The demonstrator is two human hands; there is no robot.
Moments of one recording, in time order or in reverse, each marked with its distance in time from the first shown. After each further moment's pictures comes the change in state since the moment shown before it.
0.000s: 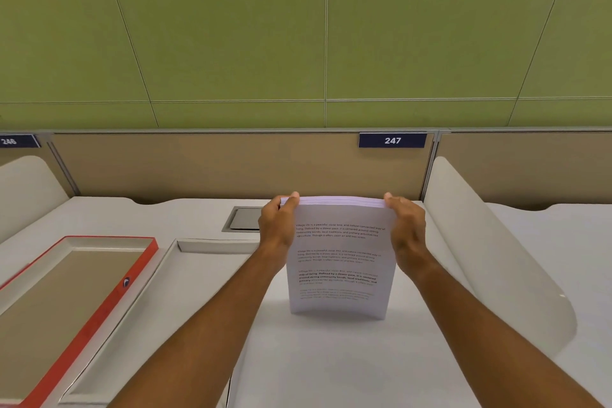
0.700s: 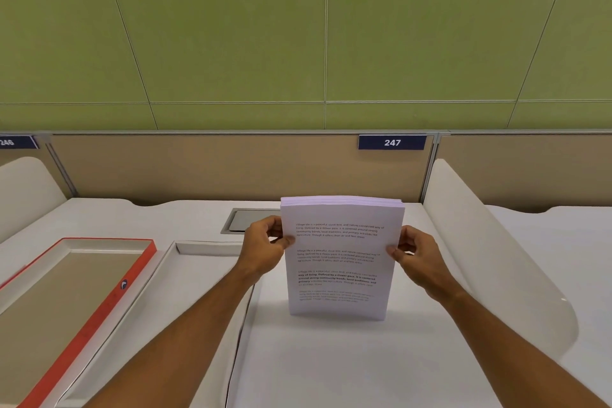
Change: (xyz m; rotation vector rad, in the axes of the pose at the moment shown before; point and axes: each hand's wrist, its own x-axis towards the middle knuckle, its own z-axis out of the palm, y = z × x) left_hand 0.012 -0.037 -0.045 0.438 -0.198 0.263; right_hand 0.003 0.054 -0.056 -0.389 -0.313 -0.107
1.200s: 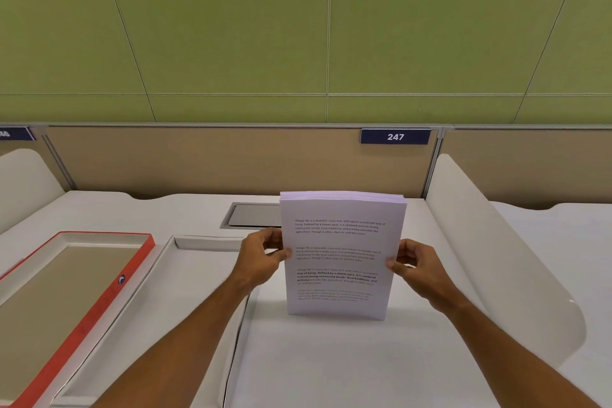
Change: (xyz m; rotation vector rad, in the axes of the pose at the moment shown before) left_hand -0.006 -0.032 0.002 0.028 -0.054 -0.068; right_hand -0.005 0.025 0.002 0.060 -0.101 0.087
